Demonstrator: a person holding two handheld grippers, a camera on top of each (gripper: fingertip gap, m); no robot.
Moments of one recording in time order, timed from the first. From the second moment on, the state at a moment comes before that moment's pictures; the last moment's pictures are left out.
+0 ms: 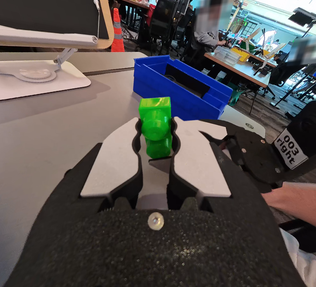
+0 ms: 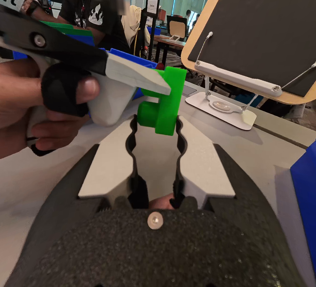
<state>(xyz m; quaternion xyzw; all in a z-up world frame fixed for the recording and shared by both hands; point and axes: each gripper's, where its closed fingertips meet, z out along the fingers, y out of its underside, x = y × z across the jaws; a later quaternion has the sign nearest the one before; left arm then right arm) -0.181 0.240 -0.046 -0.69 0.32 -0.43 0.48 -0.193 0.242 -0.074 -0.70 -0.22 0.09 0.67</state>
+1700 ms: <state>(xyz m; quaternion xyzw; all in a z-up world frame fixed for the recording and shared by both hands) -0.227 0.272 -0.039 -0.69 0.34 -0.54 0.34 -0.178 0.222 -0.089 -0.59 -0.43 -0.20 0.65</state>
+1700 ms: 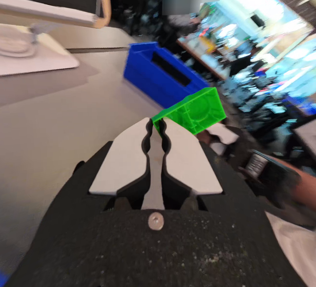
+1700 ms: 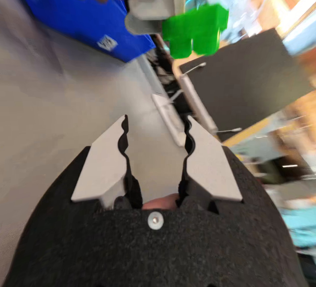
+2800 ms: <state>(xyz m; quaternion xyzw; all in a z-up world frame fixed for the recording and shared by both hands) -0.188 0.194 -0.015 -0.60 0.47 -0.57 0.30 -0.187 0.183 -0.051 -0.64 -0.26 0.50 0.52</state>
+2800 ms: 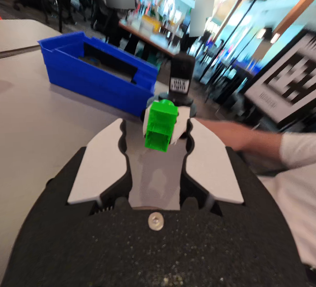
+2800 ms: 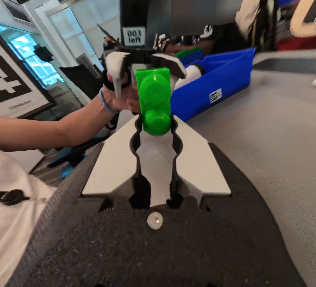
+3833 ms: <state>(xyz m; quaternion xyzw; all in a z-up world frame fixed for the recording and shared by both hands) -0.174 0.208 -0.006 -0.54 0.16 -0.79 0.25 -0.177 0.202 -0.022 -0.52 -0.29 -0.06 0.80</state>
